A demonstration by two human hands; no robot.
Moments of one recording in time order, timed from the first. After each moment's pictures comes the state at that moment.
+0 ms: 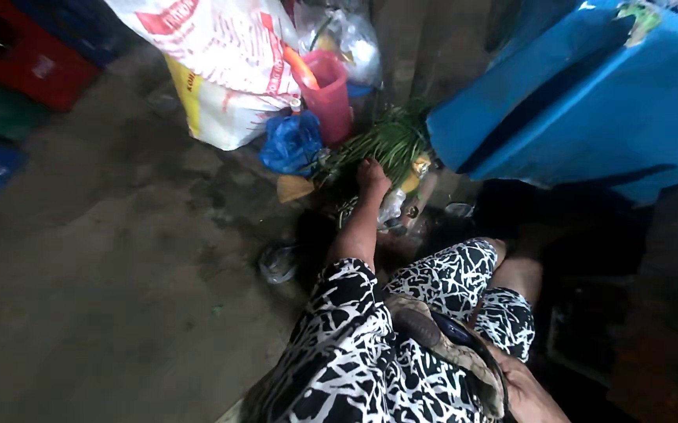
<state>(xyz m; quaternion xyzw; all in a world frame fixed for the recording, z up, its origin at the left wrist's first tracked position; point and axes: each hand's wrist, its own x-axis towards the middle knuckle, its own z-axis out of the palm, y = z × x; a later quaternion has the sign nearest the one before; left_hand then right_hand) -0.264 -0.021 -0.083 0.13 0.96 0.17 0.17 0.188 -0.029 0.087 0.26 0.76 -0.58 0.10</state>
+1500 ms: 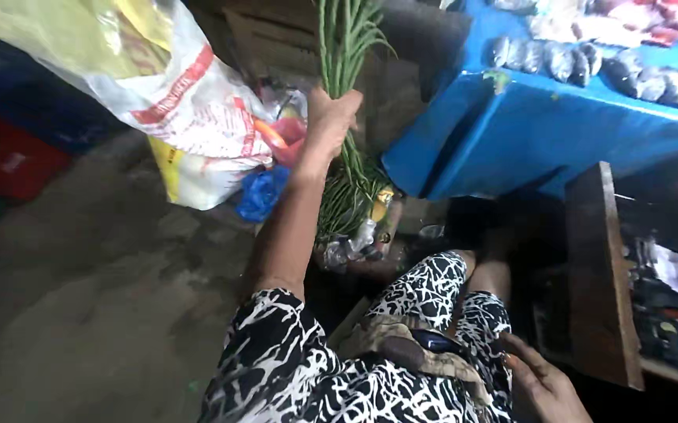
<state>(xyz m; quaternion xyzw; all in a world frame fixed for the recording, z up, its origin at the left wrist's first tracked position) -0.254 -0.021 0.198 0.29 0.66 0.69 0.10 0.260 -0.025 0.085 0.45 0.74 -0.49 -0.09</state>
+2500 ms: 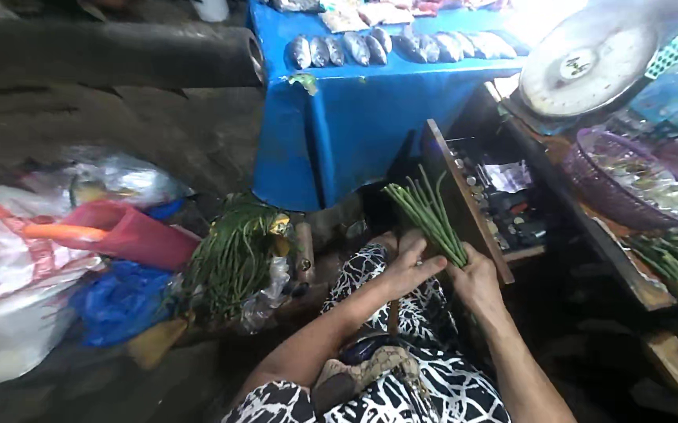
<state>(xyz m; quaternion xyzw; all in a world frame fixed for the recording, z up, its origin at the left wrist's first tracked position) 0.061 0.018 0.078 0.60 0.45 0.40 0.52 0.236 0.031 0.097 0.59 0.71 -0.27 -0.27</state>
